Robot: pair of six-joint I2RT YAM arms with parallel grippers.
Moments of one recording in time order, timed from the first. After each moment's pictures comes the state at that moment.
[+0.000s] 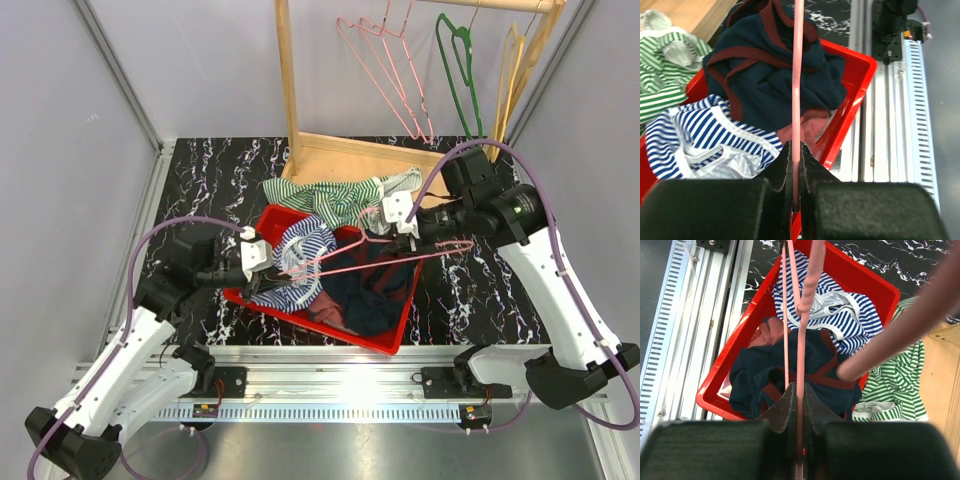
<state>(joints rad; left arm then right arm) -0.46 0.77 0.78 -0.48 0.92 0.41 0.49 1.26 1.66 -1.30 -0.81 -1.07</state>
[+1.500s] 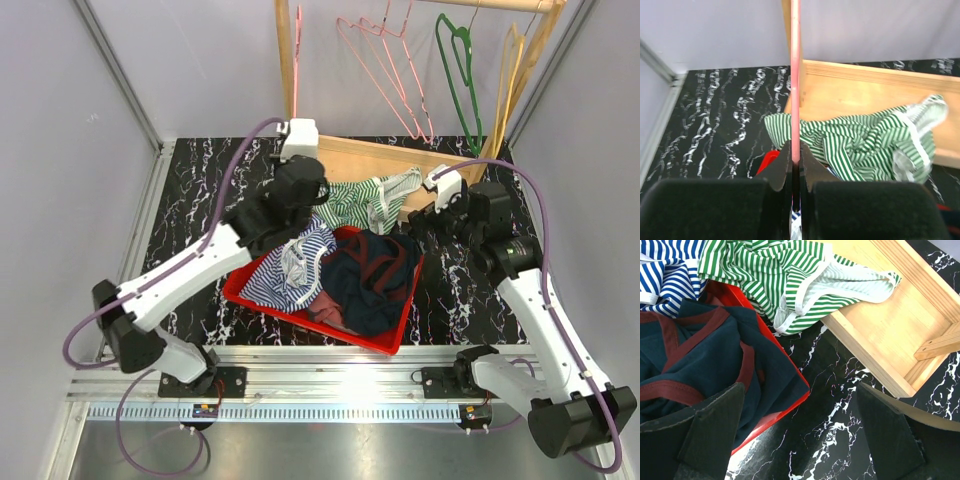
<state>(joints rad) -0.88 1.43 1.49 -0.36 -0.87 -0.19 0.24 0.99 1.03 -0.56 -0.23 -0.30</state>
